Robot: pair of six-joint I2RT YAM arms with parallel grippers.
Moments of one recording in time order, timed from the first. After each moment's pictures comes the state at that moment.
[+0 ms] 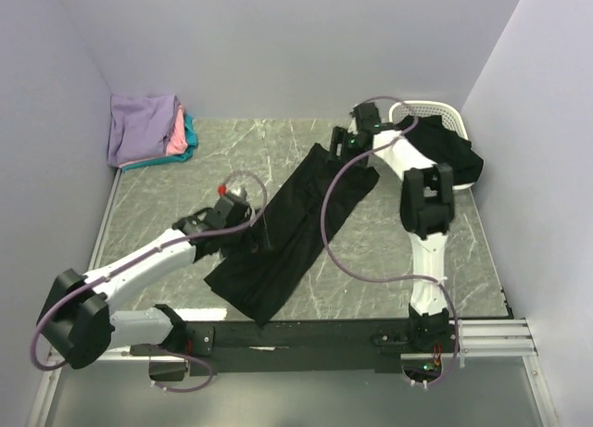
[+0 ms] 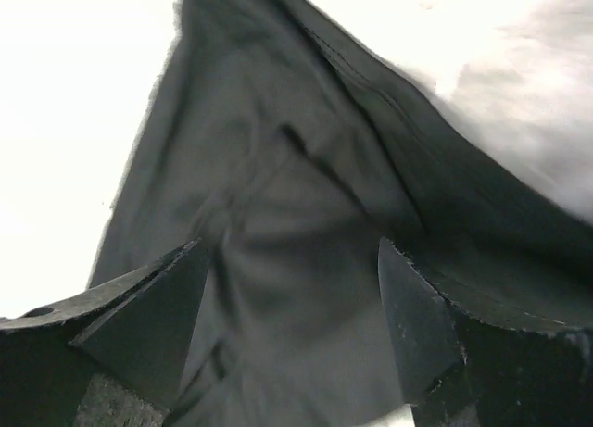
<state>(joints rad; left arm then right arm) -0.67 1.22 0.76 -0.50 0.00 -0.83 0.22 2.27 1.90 -0.61 -0.23 0.38</state>
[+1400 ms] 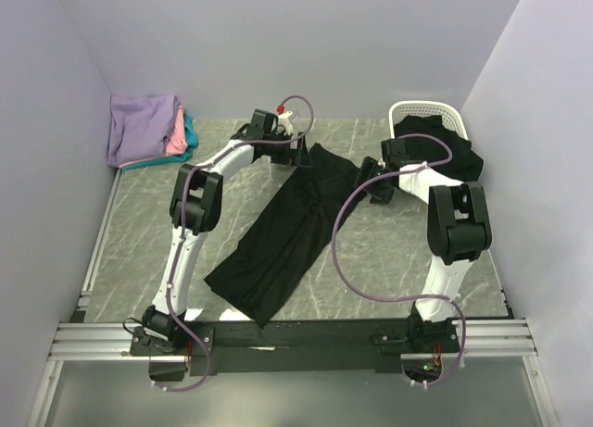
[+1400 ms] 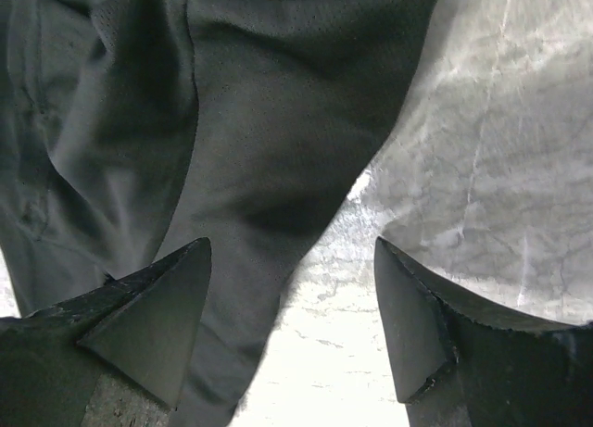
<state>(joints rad) -0.39 2.49 2.05 -0.27 0.60 -0.25 0.11 1.89 1.21 -0.34 -0.17 0.54</state>
